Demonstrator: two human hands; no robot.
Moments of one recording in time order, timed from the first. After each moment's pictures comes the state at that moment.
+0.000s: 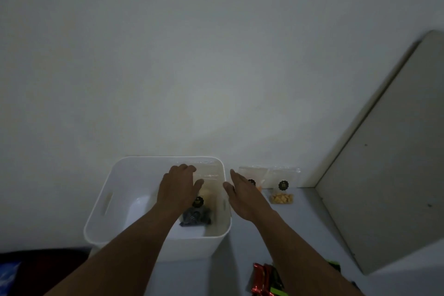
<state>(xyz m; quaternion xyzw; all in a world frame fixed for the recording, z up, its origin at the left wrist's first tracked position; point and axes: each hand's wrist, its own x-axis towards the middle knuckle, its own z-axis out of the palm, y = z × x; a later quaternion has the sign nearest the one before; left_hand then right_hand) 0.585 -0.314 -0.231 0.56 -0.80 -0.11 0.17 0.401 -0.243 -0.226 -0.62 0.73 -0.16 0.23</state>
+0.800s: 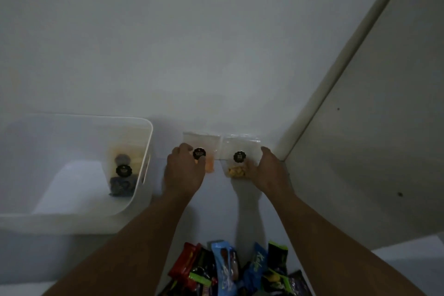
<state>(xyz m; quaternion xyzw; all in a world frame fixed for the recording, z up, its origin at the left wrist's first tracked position) 0.367 -0.273 -0.304 0.66 -0.65 -0.23 0.30 0.167 -0.226 -0.297 -0.50 0.81 -0.25 0.18</state>
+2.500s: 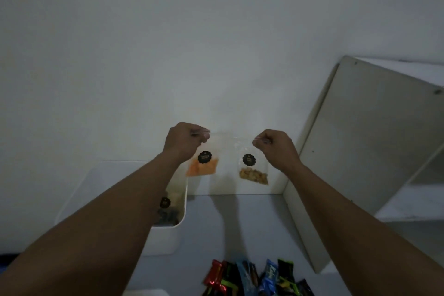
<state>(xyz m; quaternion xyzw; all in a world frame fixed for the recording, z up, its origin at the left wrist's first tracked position) 0.473 -0.277 -0.074 0.49 -0.70 -0.33 0.39 0.228 -0.193 -0.071 -0.56 0.71 -0.41 0.13</state>
